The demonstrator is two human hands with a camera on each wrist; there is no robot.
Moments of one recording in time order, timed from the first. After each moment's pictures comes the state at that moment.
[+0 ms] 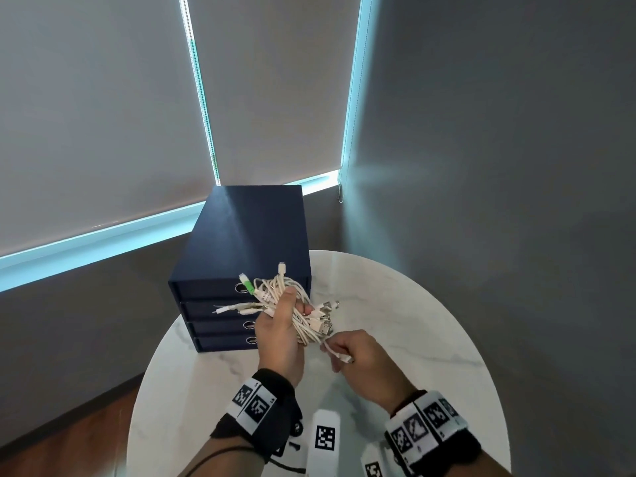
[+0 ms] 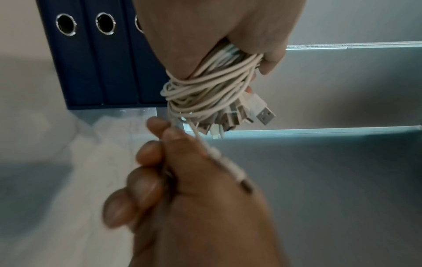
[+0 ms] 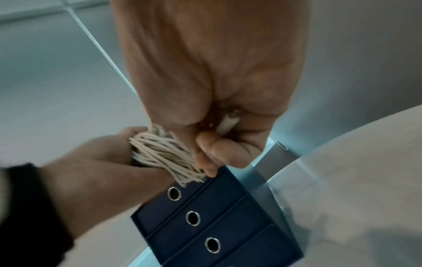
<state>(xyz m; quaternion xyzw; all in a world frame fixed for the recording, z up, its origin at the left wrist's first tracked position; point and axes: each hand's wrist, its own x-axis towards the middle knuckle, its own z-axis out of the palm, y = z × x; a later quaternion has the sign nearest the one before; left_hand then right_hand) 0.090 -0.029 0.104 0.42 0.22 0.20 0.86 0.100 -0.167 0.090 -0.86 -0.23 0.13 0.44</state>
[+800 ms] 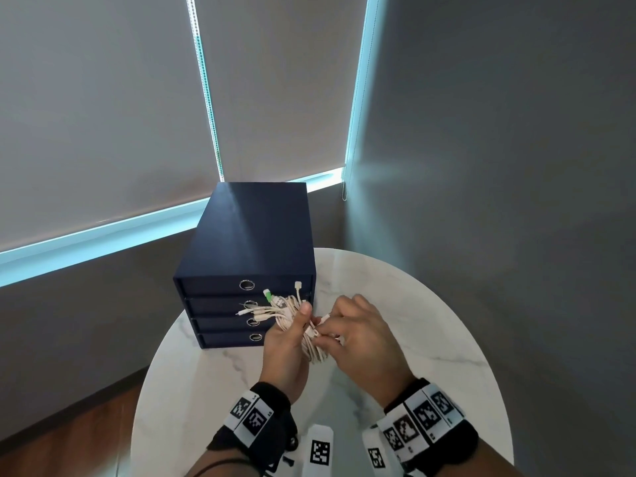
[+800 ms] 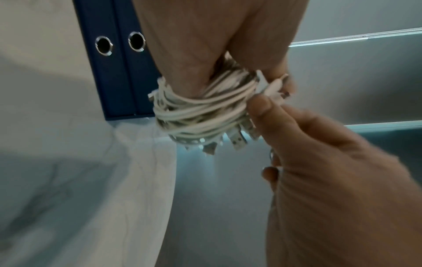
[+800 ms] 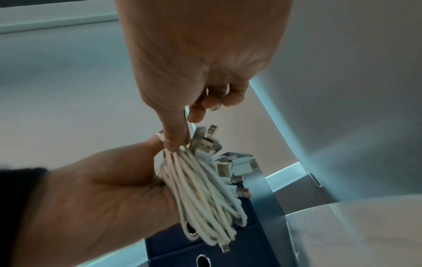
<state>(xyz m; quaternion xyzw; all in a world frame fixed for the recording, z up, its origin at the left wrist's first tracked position) 0.076 -0.024 0.074 0.40 0.16 0.09 0.90 0.106 -0.153 0.112 -0.87 -0.38 -0.16 0.26</state>
